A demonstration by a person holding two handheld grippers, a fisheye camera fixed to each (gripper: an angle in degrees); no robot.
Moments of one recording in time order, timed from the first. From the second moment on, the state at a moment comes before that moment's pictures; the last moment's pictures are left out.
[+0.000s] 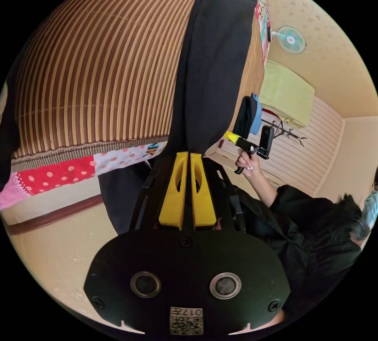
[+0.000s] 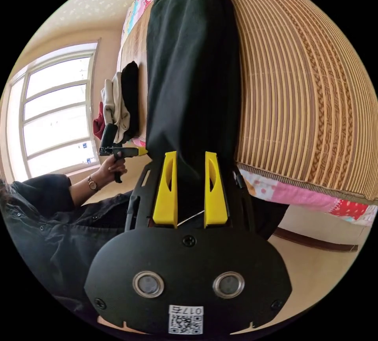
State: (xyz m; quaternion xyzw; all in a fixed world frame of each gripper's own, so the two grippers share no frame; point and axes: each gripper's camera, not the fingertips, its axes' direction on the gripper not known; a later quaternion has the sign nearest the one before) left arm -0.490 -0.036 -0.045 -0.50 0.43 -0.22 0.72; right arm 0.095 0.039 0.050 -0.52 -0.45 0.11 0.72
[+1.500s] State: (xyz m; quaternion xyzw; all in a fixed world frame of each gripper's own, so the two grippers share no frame) left arm -0.397 -0.036 -0.071 -0.49 0.40 -0.19 0.75; right arm 0.112 0.005 0.046 -0.57 -0.44 0.07 0.69
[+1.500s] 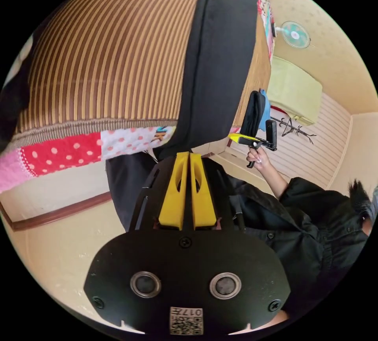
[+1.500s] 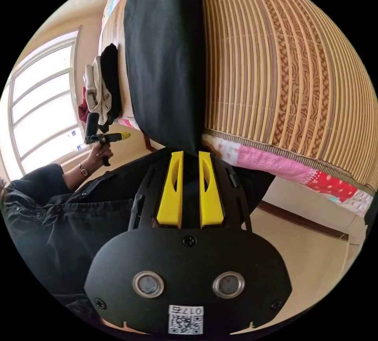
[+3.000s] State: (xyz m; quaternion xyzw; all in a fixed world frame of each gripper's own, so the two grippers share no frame) left arm -0.374 -0.050 0.056 -0.42 0.39 -0.24 0.79; right arm 0.116 -0.020 0.060 -0.50 -0.57 0.25 0.60
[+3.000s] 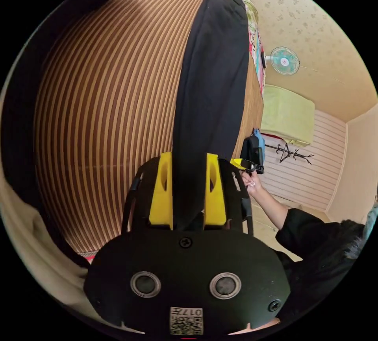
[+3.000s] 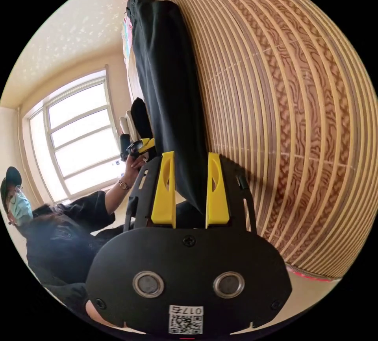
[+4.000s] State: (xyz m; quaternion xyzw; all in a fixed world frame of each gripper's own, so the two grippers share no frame) left arm -0.314 -0.339 -0.225 -0.01 0.63 -0.05 0.78; right arm 0.279 -0.389 -0.274 -0.06 -0.65 0.02 0.76
